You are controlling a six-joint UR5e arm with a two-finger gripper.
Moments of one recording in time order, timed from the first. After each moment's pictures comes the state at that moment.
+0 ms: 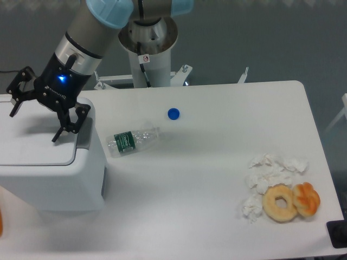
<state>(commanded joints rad) 2.20 -1.65 -1.69 -0.92 0.84 0.26</state>
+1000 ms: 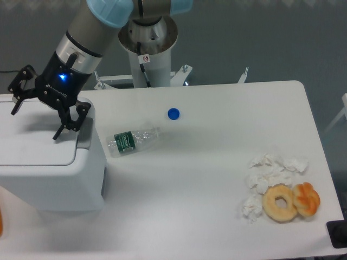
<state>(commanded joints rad) 2.20 -1.64 -1.70 -0.92 0.84 0.26</state>
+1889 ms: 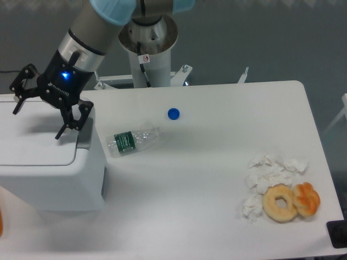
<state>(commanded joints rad) 2.26 -1.62 -1.68 -0.91 0.83 0.27</state>
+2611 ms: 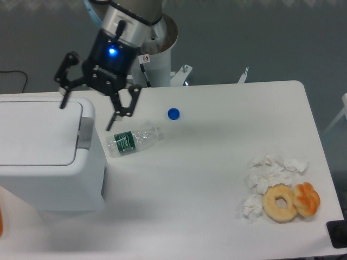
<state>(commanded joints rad) 2.41 -1.57 -1.66 -0.92 1.05 0.56</state>
